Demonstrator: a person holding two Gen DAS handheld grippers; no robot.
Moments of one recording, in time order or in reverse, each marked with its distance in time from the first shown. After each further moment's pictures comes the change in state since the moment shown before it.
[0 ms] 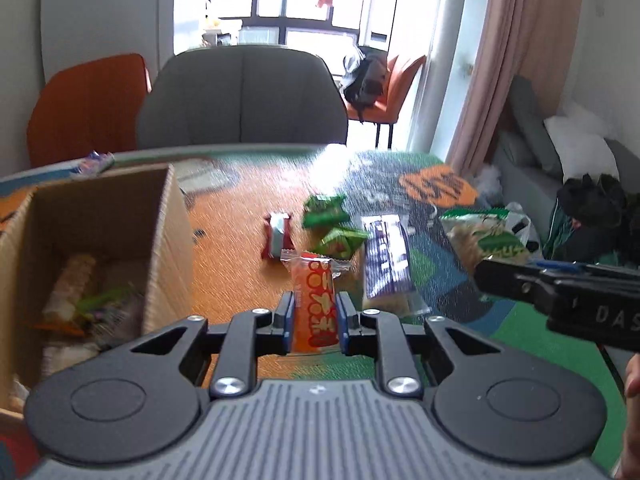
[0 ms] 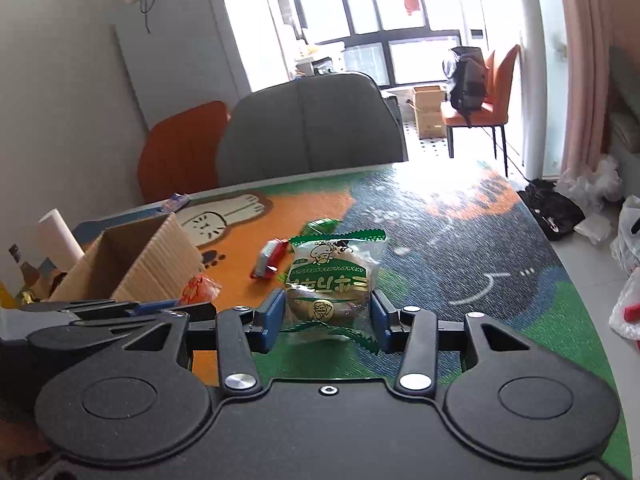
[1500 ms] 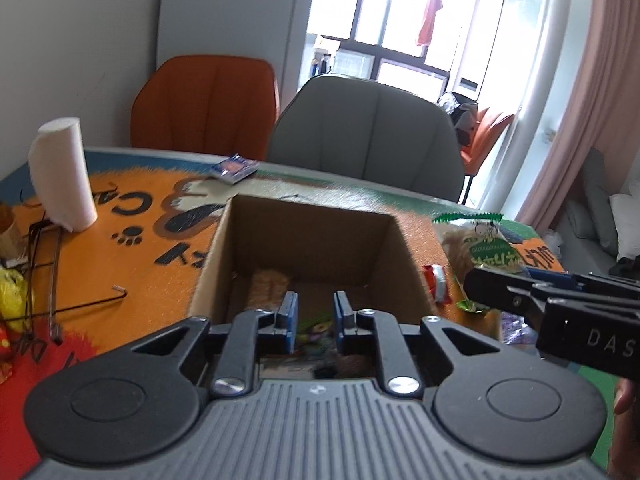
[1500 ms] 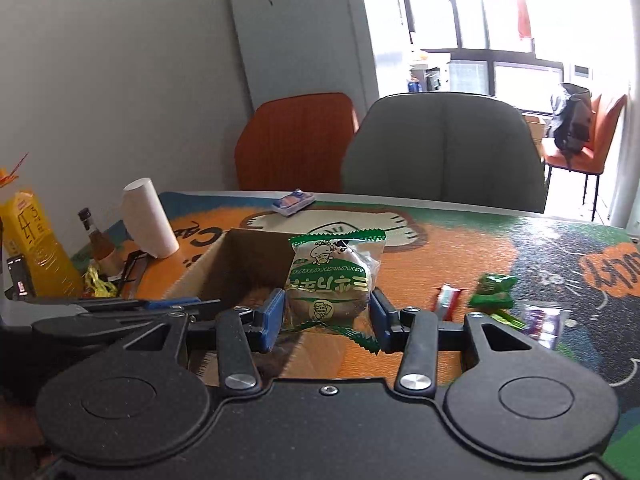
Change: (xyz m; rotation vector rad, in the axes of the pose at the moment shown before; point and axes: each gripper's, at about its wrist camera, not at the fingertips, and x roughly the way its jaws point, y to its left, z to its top) left arm -0.054 0.134 0.004 -0.218 -0.060 0.165; right arm 0.043 0.143 0.028 -0.206 0.015 0.199
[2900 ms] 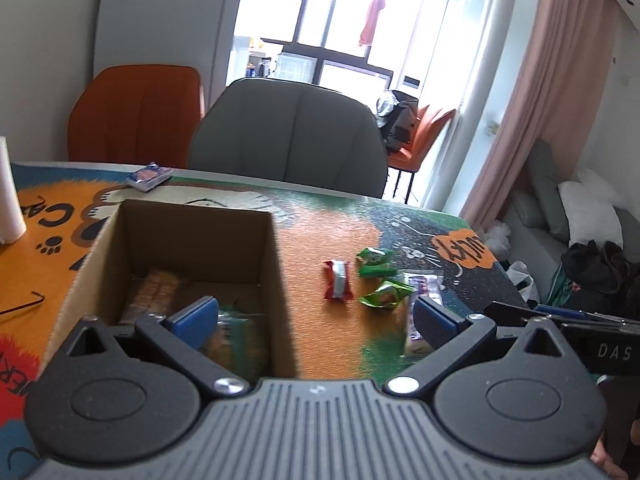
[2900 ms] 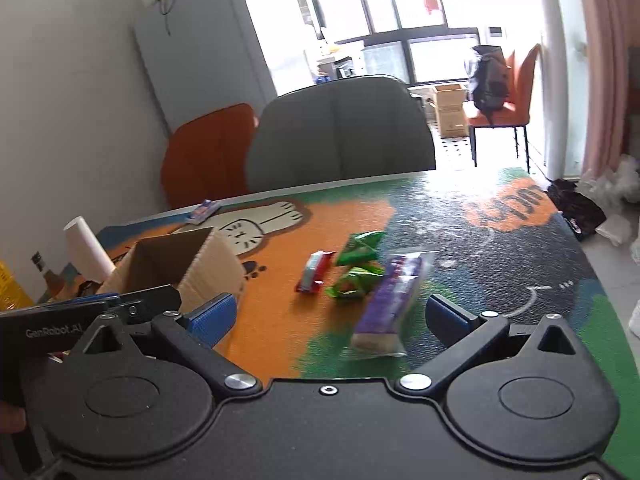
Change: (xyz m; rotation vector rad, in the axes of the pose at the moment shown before) left arm -0.002 -0.074 -0.007 0.069 -0.017 -0.168; right arm -0.062 -0.104 -0.039 0.220 -0.015 -0.156
